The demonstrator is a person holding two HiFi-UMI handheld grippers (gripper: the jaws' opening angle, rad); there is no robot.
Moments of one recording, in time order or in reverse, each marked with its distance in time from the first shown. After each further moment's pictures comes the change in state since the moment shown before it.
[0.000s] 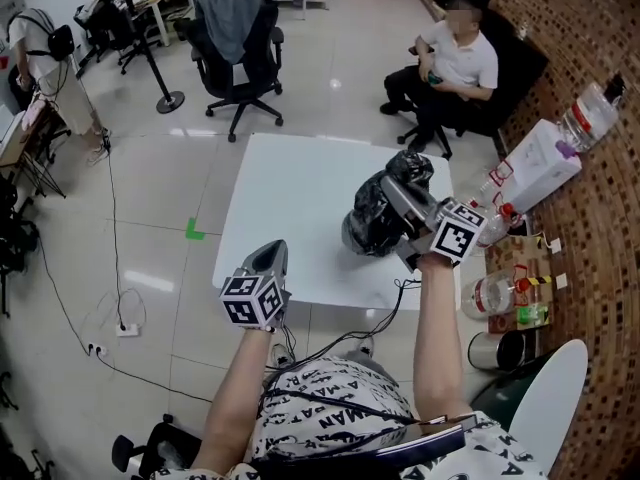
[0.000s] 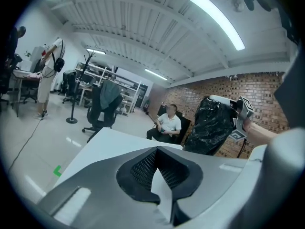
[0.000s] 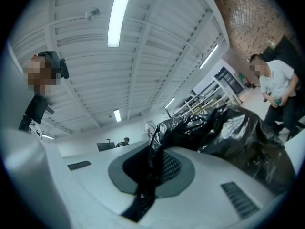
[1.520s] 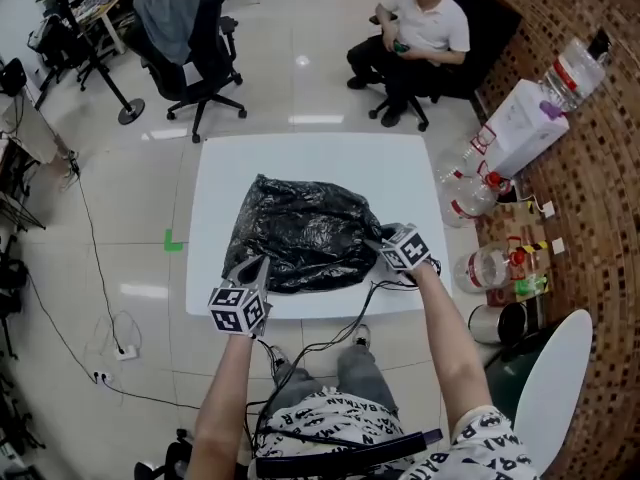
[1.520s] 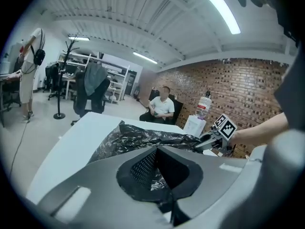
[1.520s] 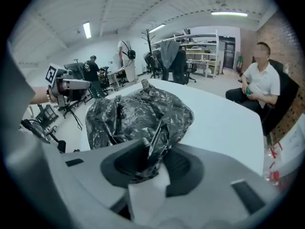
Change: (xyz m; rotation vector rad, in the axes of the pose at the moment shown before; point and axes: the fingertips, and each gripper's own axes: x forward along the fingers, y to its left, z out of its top) left arm 0.083 0.010 -0.077 0.102 0.187 -0.094; right arm -0.142 -0.217 -0.274 -0.205 0.973 -0.406
